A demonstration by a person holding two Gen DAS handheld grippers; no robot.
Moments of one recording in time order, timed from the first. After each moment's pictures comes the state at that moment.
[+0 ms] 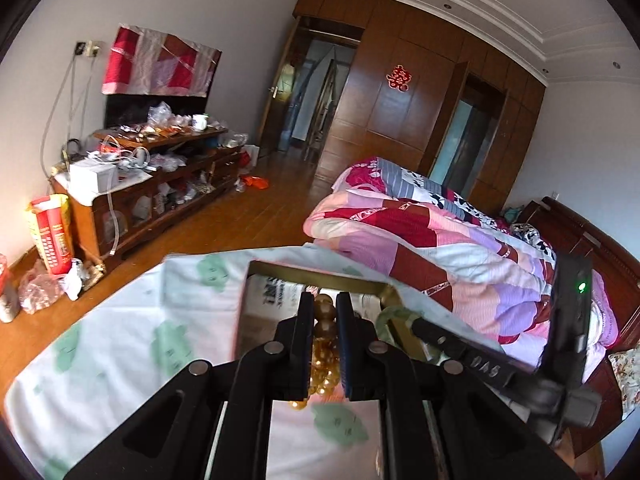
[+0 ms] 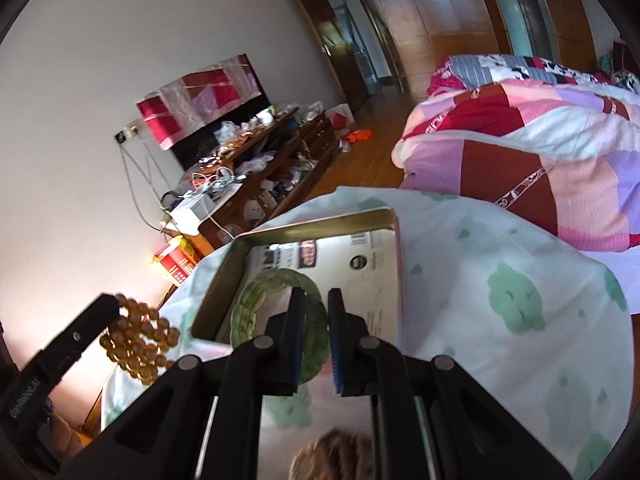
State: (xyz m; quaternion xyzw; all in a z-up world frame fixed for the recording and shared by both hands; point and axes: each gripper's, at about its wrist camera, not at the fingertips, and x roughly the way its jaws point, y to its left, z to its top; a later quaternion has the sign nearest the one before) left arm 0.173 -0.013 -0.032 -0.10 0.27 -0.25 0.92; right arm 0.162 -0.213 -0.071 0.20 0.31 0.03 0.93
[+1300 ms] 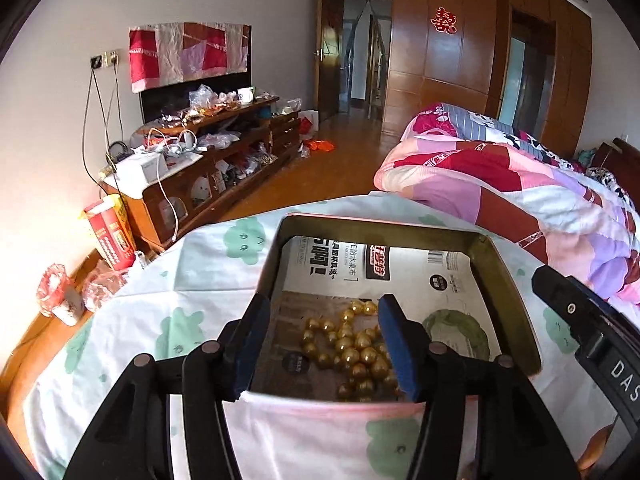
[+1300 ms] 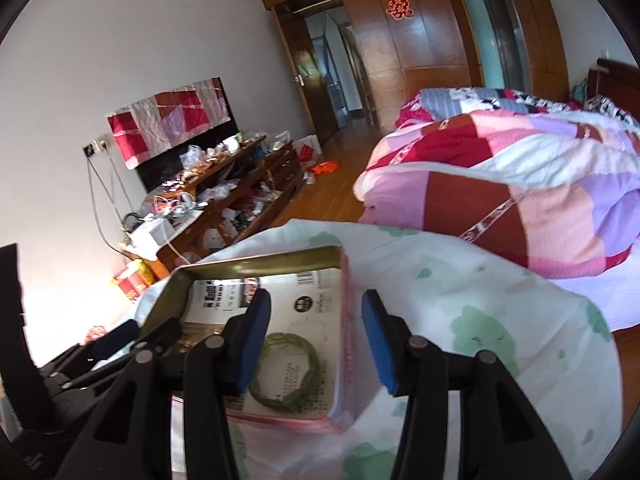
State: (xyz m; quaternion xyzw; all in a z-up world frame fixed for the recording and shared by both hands) left arm 0.206 -0.060 -0.074 0.02 0.33 -0.11 0.94; right arm 0.165 -0.227 -0.078 0.15 0.26 -0.05 0.95
